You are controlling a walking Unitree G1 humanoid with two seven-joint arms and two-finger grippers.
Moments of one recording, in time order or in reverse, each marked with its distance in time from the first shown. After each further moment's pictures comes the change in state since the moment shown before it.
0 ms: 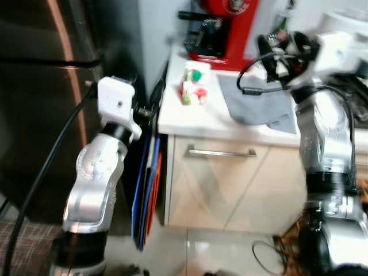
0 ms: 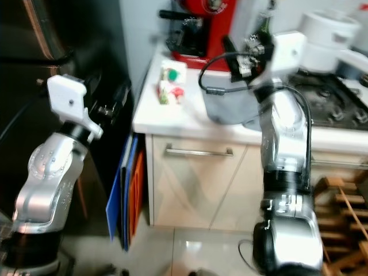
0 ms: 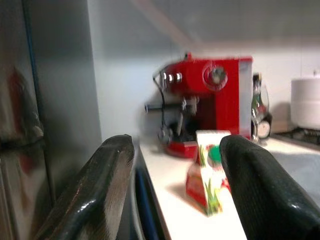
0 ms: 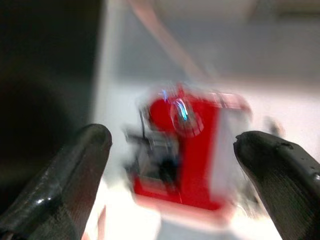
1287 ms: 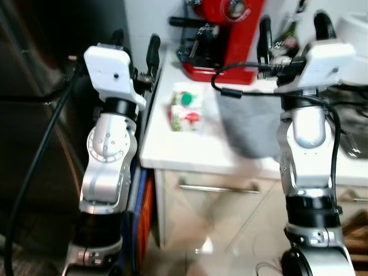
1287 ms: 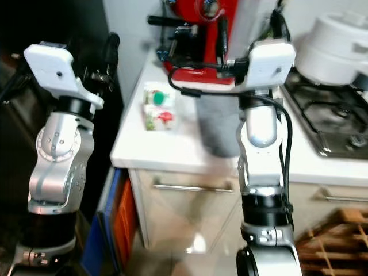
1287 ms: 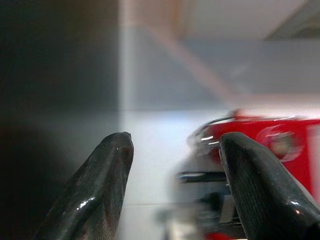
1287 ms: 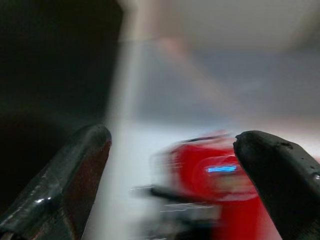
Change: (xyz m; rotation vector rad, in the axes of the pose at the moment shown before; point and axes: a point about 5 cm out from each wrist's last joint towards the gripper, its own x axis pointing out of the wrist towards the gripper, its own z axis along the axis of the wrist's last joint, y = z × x) left arm 0.030 0.003 0.043 0.034 -0.245 0.182; right arm 0.037 0.041 0.059 0.103 -0.183 0.185
